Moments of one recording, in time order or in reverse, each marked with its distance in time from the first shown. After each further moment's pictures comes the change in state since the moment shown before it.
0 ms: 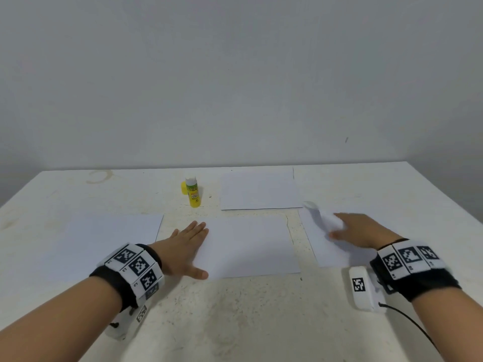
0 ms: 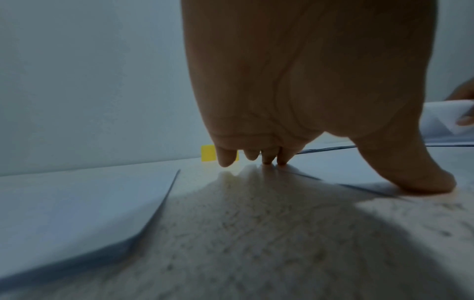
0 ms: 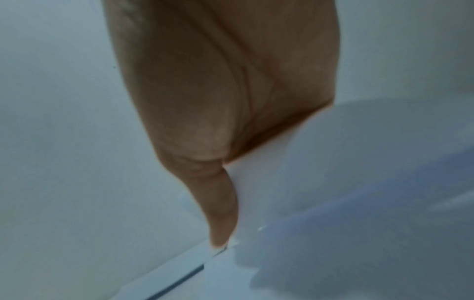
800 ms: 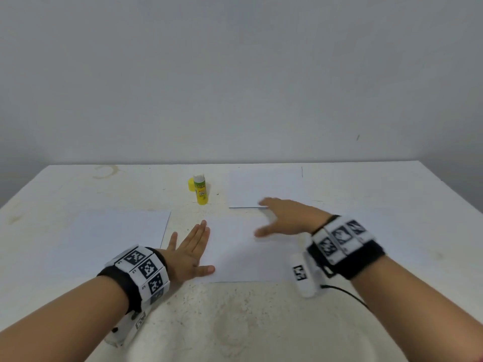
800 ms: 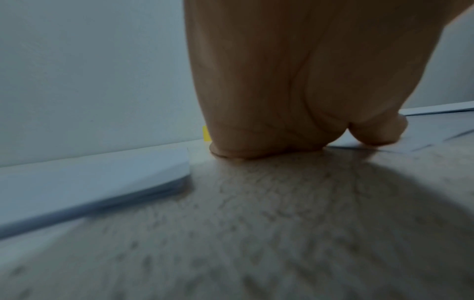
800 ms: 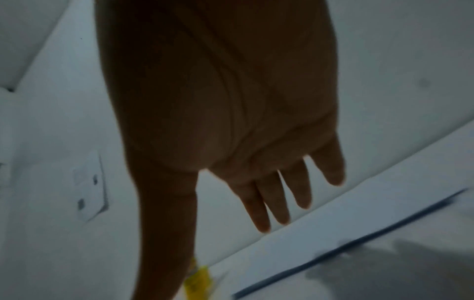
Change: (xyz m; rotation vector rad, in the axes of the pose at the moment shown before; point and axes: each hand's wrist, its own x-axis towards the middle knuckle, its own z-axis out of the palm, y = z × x) left_hand 0.005 -0.004 0.020 -0.140 0.011 -0.008; right_hand 0.016 -0.139 0.008 -0.001 -0.105 -0.394
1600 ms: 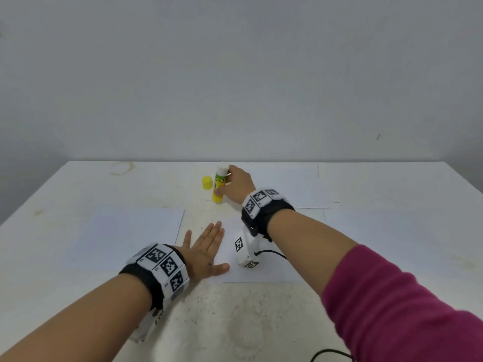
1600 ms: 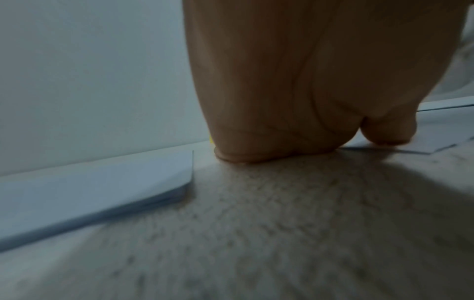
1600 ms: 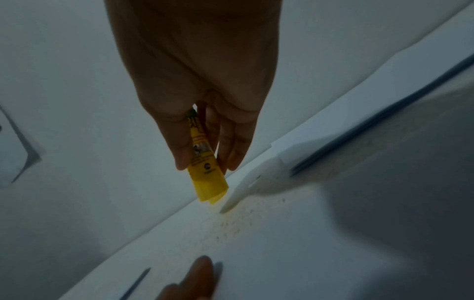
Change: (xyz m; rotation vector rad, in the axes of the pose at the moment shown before) left_hand 0.007 0.001 0.006 0.052 0.007 -0.087; right_hand 0.123 -0.087 0.021 0.575 0.329 -0.057
